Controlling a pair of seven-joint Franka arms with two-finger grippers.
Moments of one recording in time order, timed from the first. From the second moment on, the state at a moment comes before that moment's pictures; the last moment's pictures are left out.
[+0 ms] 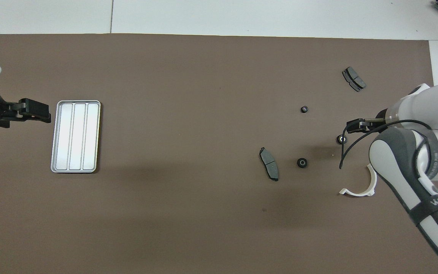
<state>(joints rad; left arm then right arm) 0.03 -0.01 -0.07 -1.70 -0.02 1.72 -0.10 -0.11 0.14 0.07 -2.04 -0.04 2.20 0.04</state>
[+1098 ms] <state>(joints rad) 0.03 -0.01 -0.07 -1.70 -0.02 1.72 -0.10 -0.10 0.25 0.07 -2.15 -0.04 2.45 0.04</state>
